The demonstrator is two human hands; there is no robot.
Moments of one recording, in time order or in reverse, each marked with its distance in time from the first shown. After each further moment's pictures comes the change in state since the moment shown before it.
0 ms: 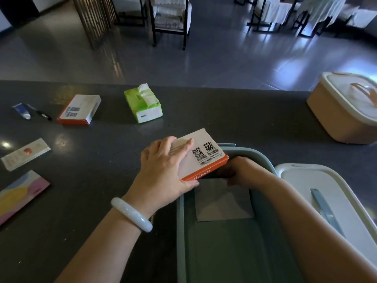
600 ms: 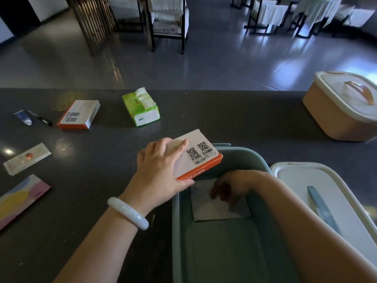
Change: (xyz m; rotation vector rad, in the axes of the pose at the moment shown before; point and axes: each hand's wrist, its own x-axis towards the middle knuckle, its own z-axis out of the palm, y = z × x) left_hand 0.001 -0.001 0.001 0.018 -0.015 -0.007; right_hand -0.009 -0.008 0.003 -0.092 -0.480 0.036
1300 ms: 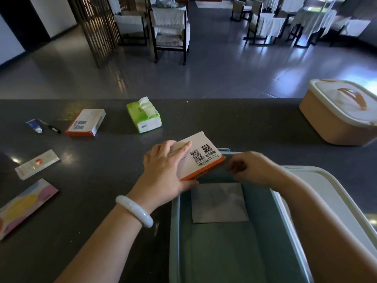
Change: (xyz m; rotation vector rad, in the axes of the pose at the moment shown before) left_hand 0.000 0.014 -0.012 -0.054 -0.013 0.028; right_hand -0.054 0.005 -0.011 0.090 0.709 -0.045
